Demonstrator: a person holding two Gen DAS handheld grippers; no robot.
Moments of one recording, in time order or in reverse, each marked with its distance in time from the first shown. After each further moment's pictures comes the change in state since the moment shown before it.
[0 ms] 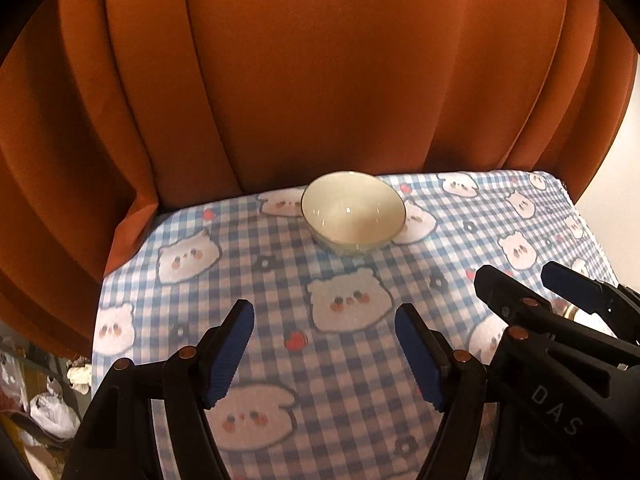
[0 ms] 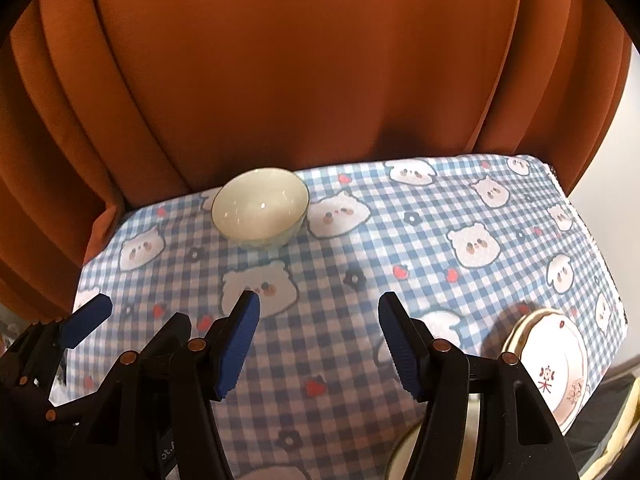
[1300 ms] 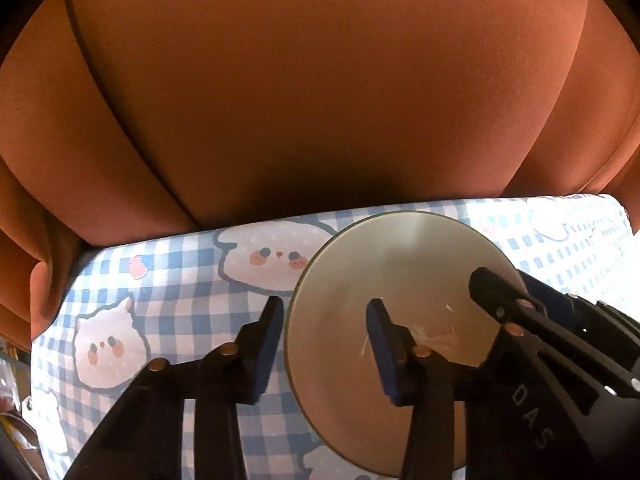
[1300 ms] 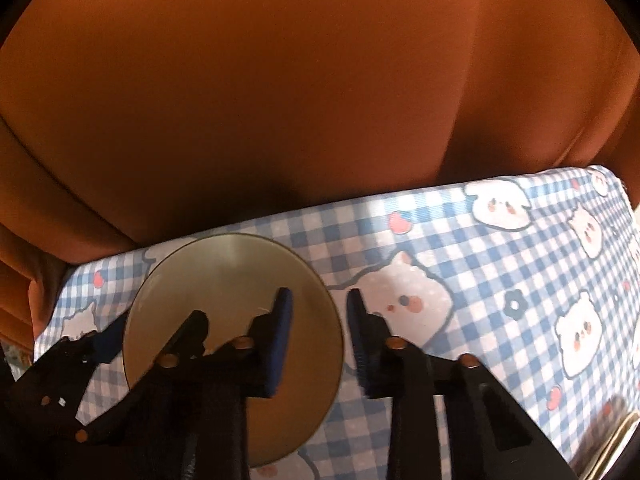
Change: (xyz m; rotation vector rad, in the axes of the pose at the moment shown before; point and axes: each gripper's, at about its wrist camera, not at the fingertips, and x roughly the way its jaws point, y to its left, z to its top) left arm 0.194 0.002 0.081 -0.049 0.066 0.052; right arm 0.207 0.010 0.091 0.014 0.054 0.073
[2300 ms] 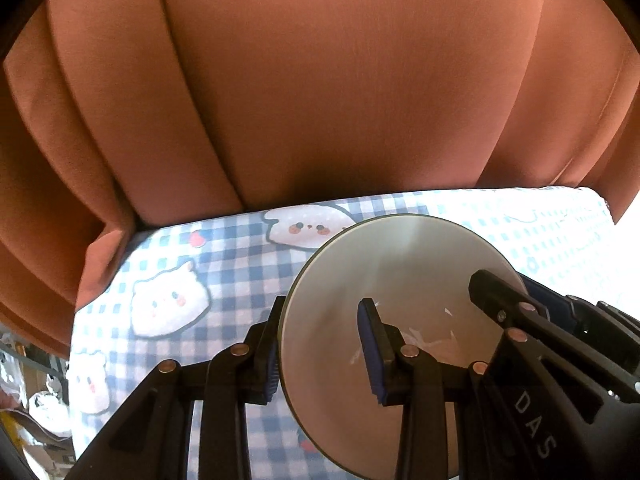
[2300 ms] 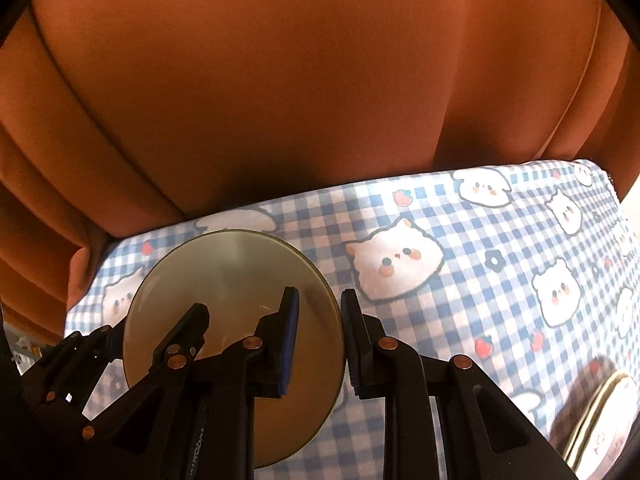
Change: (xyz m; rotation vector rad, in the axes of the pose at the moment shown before) left arm -0.097 0.021 -0.029 0.010 -0.018 0.008; right arm -0.085 0.021 -0.041 -0.009 -0.024 0.015
